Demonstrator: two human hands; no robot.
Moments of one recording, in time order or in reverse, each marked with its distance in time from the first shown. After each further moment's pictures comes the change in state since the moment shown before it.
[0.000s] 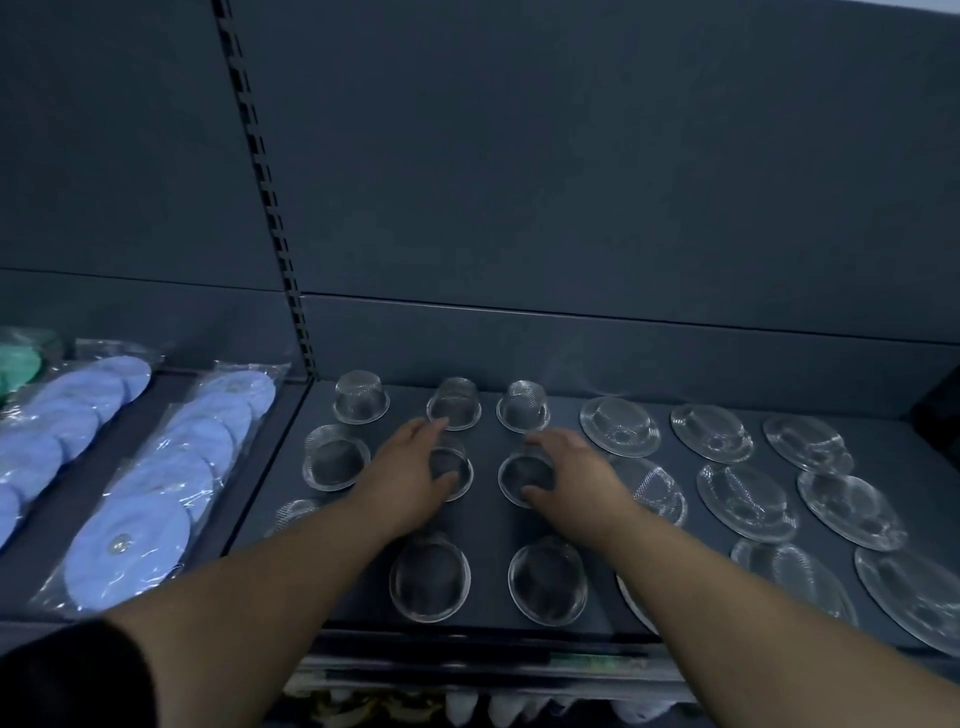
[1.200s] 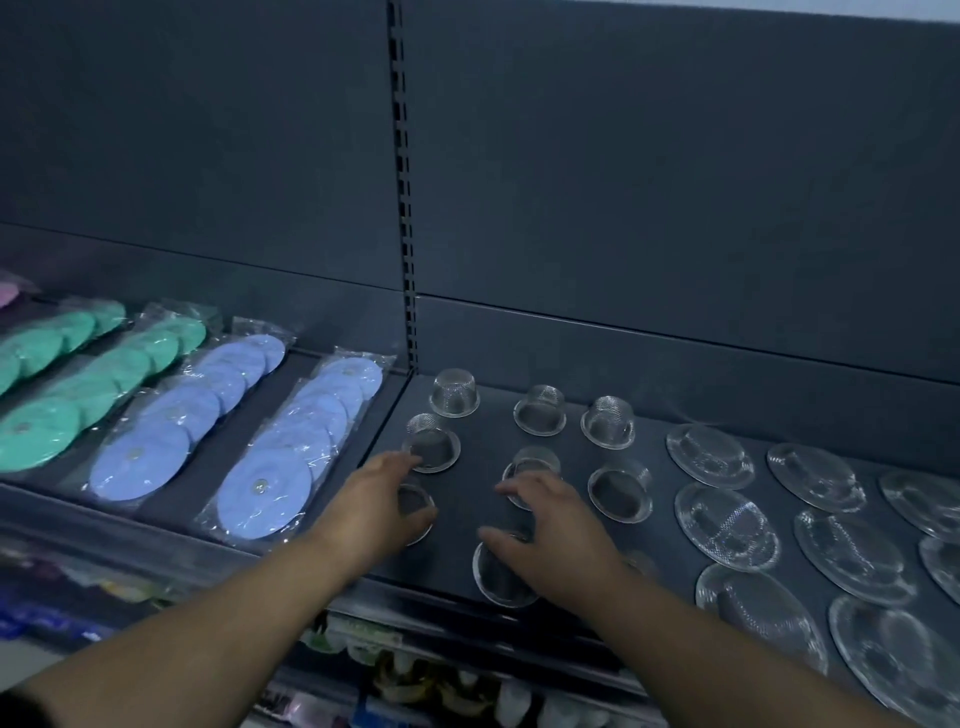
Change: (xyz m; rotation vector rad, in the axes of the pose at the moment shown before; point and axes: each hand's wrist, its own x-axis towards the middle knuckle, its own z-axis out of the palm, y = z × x) left_hand -0.088 -0.062 -0.042 0.011 0.145 -0.202; right_hand -0.031 -0.074 0.055 0.151 0.000 -0.298
